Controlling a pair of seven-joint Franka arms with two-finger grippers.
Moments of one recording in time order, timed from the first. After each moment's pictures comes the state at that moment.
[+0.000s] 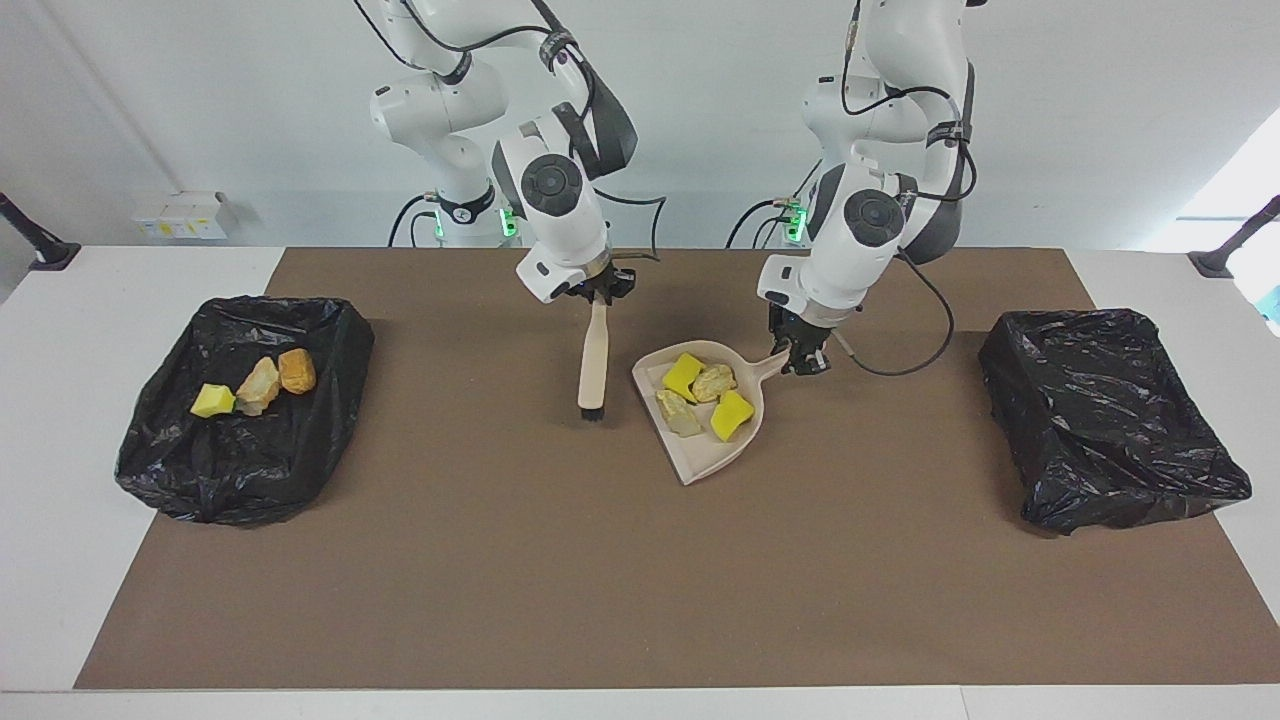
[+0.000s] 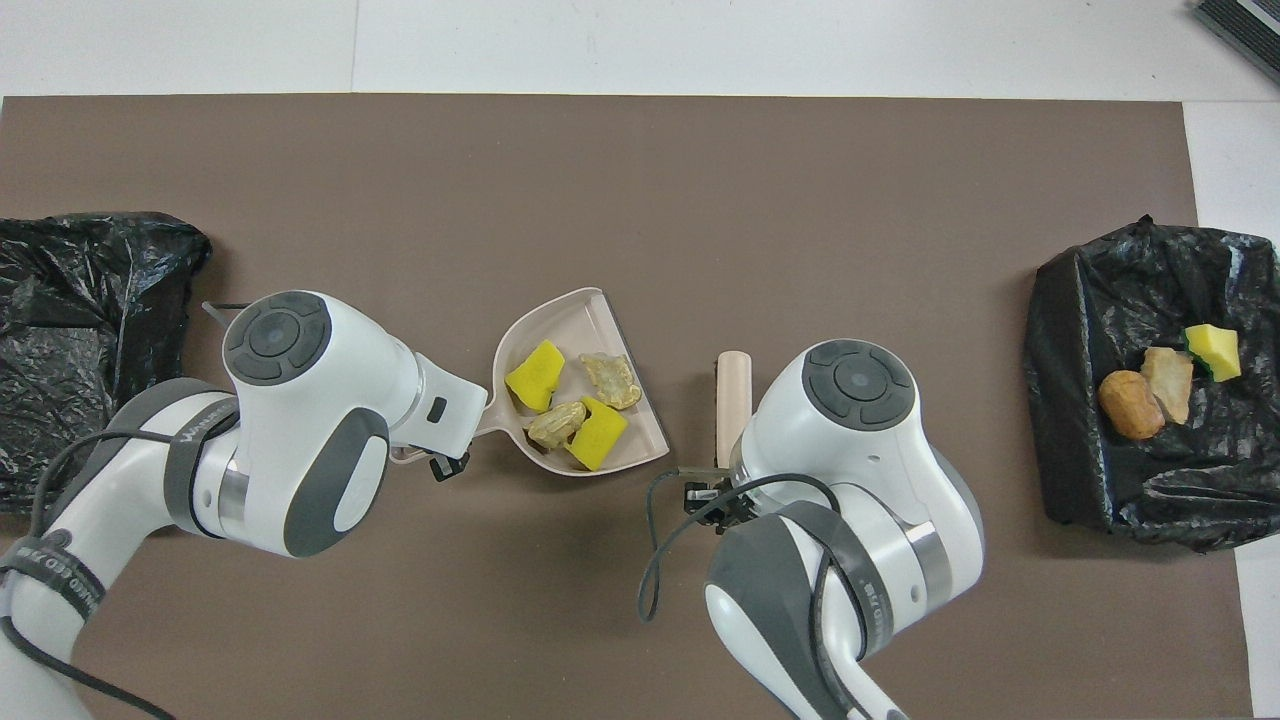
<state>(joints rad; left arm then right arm) -0.24 0.08 -0.17 -2.12 -0.15 2.12 0.85 0.41 0.04 0.10 -2.07 0.22 1.86 0.52</state>
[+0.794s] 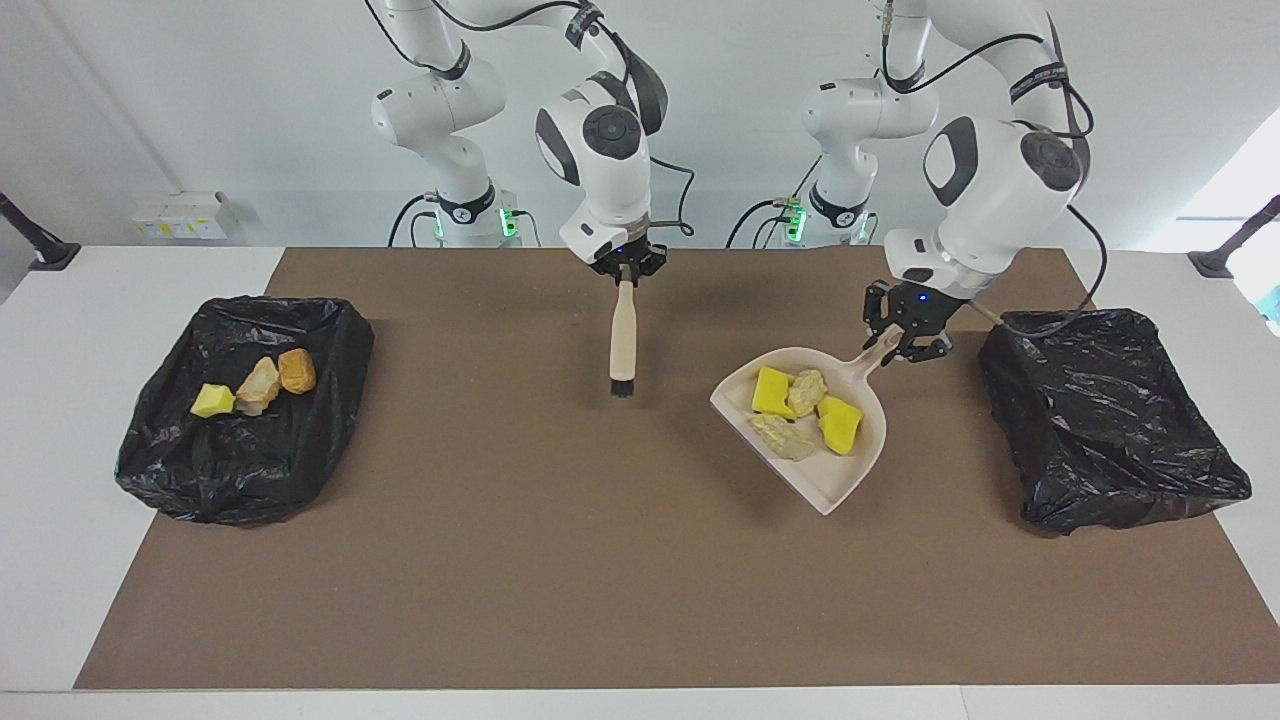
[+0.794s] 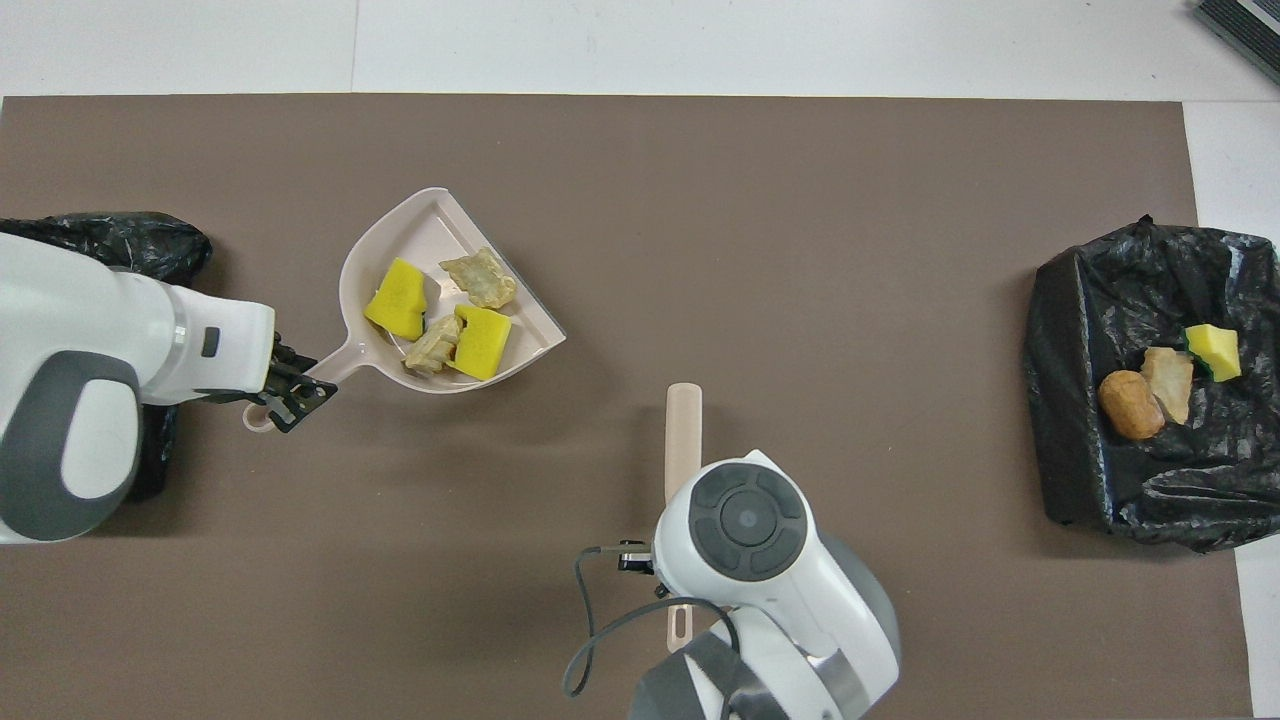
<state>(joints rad) 0.03 -0.04 -0.15 -2.01 -0.21 1.97 0.87 0.61 -0.01 0.12 -2.16 0.18 2.03 0.72</state>
